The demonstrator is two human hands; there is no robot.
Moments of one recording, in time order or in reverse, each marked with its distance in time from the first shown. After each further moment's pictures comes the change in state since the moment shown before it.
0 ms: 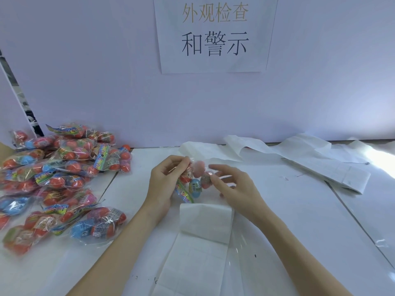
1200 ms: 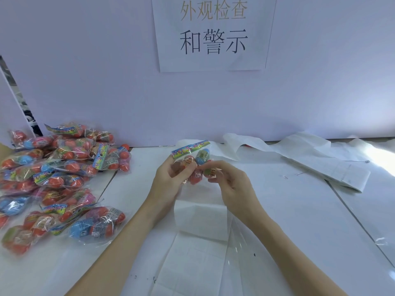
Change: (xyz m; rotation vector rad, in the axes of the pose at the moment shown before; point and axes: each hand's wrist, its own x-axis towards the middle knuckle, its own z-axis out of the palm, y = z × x) left_hand -0.004 -0.001 0.002 0.034 -0.149 0.015; right_hand -0.005 -0.005 0.011 0.005 0.058 -0.238
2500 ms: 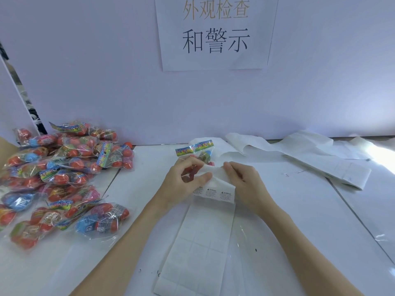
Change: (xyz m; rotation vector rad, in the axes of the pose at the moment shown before) left_hand -0.006 0.006 0.008 0.347 -0.129 0.093; right_hand 0.011 0.017 -0.023 -0.192 -0.046 0.105
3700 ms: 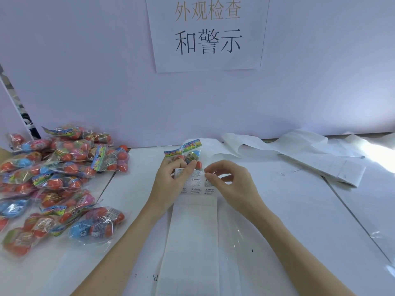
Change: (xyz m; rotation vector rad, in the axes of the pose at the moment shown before) left_hand 0.004 -0.003 -0.001 0.083 0.238 -0.048; right_hand -0.005 -0.007 0.012 0.154 0.050 -0.065
